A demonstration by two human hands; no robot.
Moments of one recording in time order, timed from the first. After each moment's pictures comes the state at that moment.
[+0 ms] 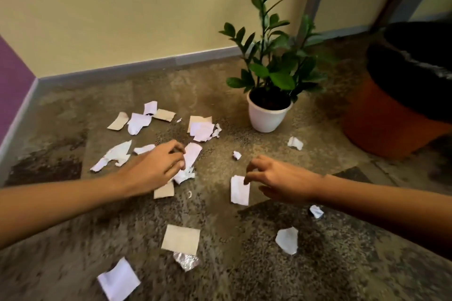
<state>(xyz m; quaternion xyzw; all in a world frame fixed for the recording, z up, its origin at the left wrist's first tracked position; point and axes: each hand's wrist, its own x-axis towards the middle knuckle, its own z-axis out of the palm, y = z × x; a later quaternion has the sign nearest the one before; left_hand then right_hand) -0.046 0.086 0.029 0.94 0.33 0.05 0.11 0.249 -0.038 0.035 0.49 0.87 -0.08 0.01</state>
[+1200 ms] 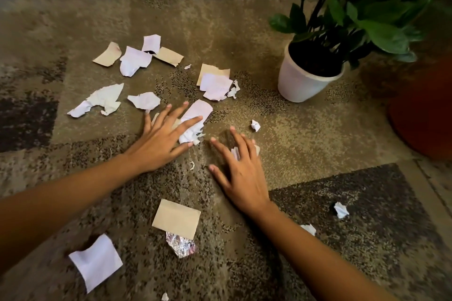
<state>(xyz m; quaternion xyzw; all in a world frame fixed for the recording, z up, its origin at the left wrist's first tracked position) -0.050 0.122 -0.109 0.90 0.43 0.02 0.11 0.157 0.000 -0.120 0.68 0.71 -0.06 -0.17</state>
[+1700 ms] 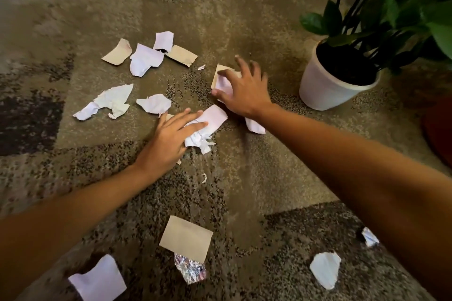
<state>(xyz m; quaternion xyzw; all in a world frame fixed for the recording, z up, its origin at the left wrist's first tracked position) -0.047 0.129 -0.108 0.88 0.42 0.19 0.12 0.172 0.201 -0.078 0.68 0.73 -0.07 -0.04</state>
